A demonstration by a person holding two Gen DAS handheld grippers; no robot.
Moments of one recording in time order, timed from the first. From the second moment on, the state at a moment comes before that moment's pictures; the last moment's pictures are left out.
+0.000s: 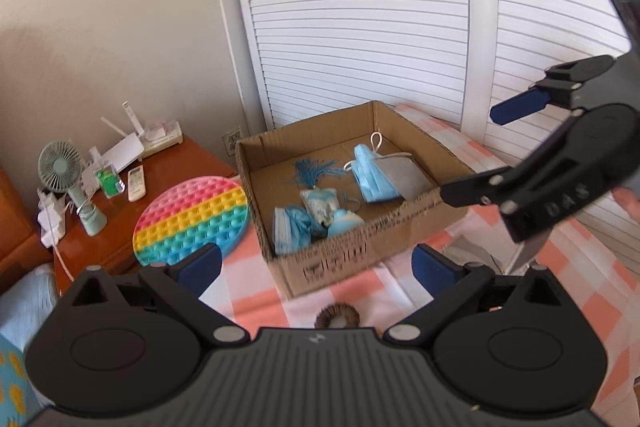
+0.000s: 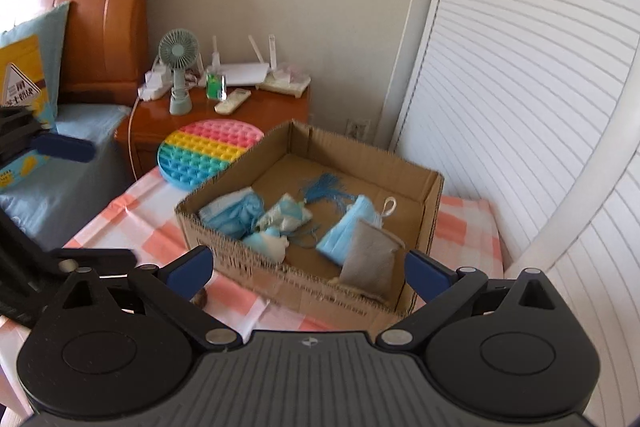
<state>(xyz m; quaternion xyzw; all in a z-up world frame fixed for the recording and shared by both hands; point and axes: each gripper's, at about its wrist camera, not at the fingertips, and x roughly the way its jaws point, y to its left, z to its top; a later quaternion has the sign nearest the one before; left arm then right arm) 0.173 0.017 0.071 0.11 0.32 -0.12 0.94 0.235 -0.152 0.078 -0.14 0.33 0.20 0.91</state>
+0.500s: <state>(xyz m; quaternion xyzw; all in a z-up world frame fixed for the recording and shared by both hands) 0.150 0.029 0.033 0.10 0.33 -0.10 0.93 0.257 -0.147 0.036 -0.12 0.44 0.18 0.87</state>
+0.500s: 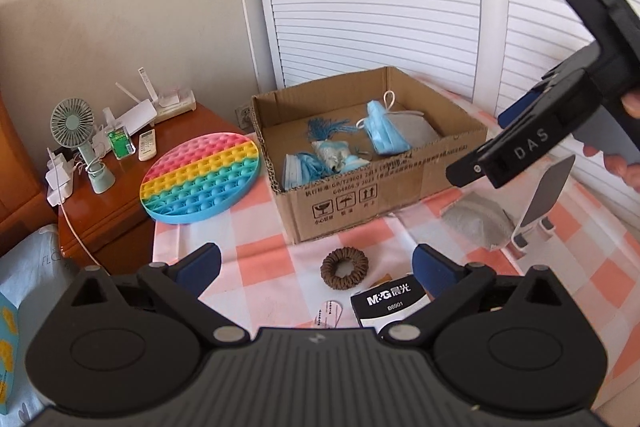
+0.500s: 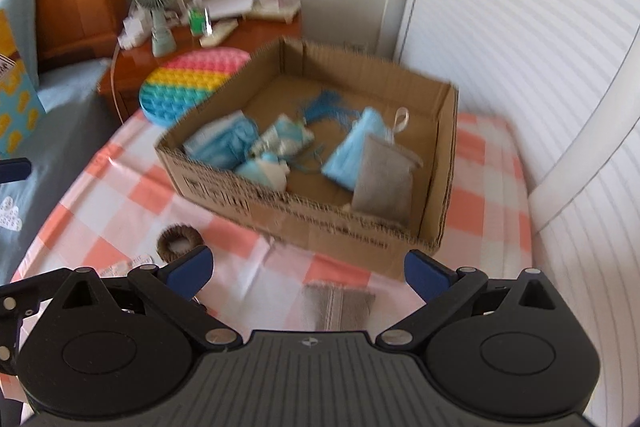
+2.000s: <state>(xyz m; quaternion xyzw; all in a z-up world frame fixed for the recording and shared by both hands) 0.172 0.046 -0.014 0.12 0.36 -0.09 0.92 0.344 -0.123 -0.053 -0.17 0.68 0.13 0.70</state>
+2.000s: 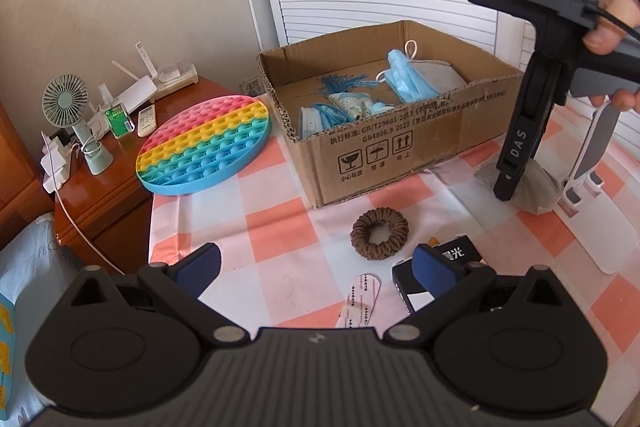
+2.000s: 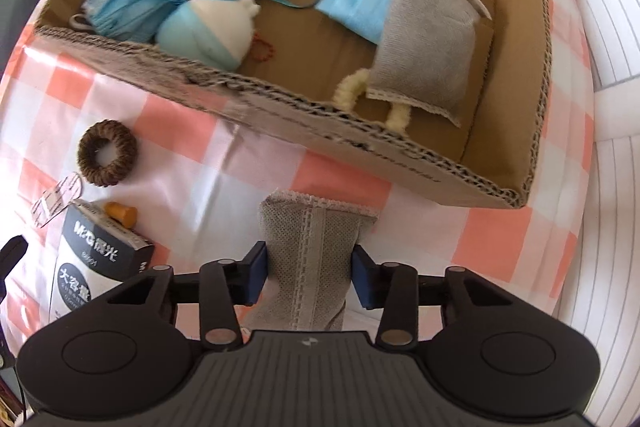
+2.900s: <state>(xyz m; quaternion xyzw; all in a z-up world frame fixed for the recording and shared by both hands) 0.177 0.062 -0.038 0.17 0.40 -0.15 0.89 0.257 -0.073 -0.069 -0.18 0.63 0.20 0.73</state>
